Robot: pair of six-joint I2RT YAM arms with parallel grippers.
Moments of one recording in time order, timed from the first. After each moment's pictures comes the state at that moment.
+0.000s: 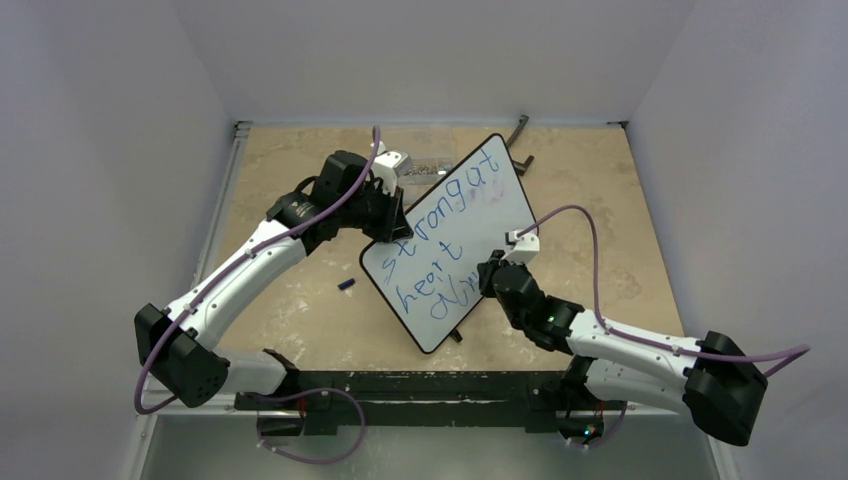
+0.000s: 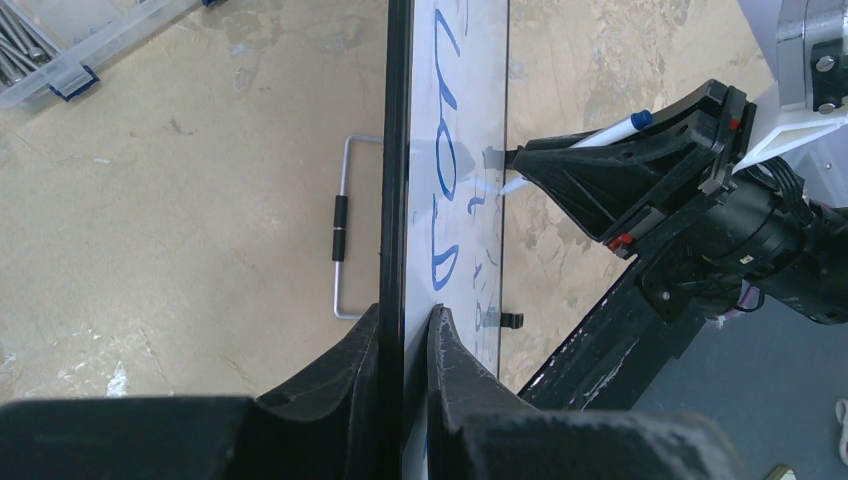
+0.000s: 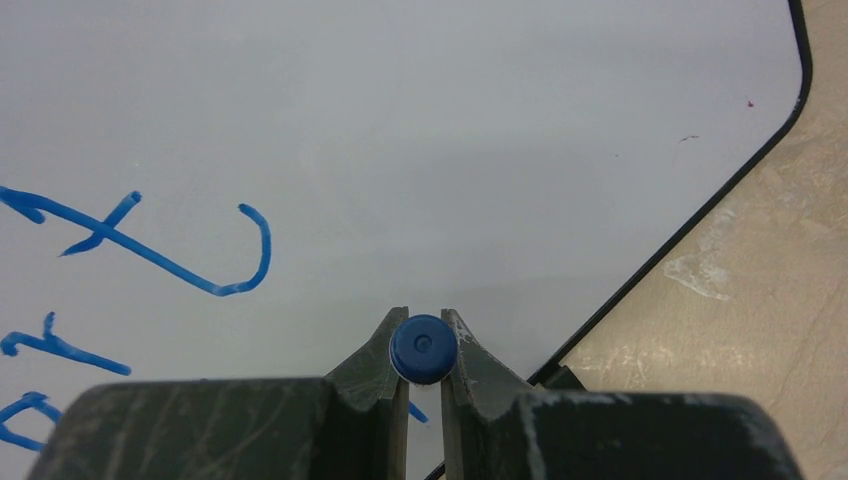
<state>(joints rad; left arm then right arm) -0.60 1.33 1.28 -0.65 0.29 -0.21 0.93 1.00 0.41 0.11 0.65 0.64</state>
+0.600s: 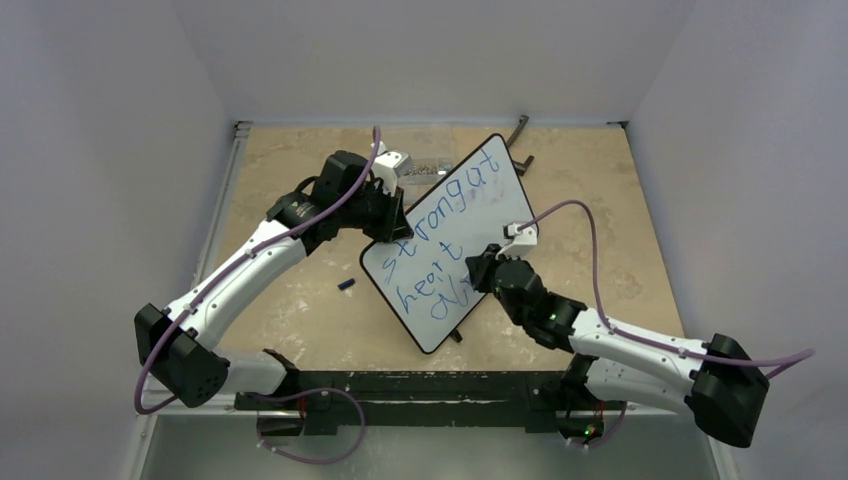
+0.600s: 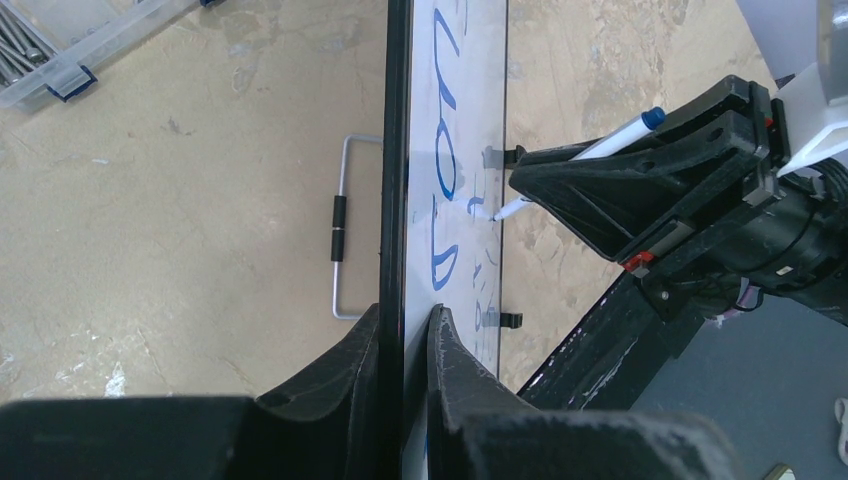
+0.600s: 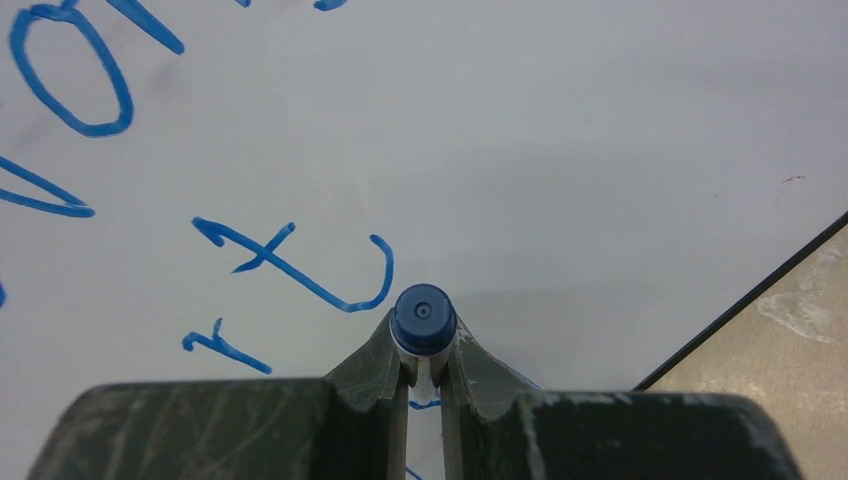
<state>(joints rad) -0.60 1.33 1.28 -0.64 0.29 -0.21 0.94 1.00 0.46 0.16 0.57 0.64</state>
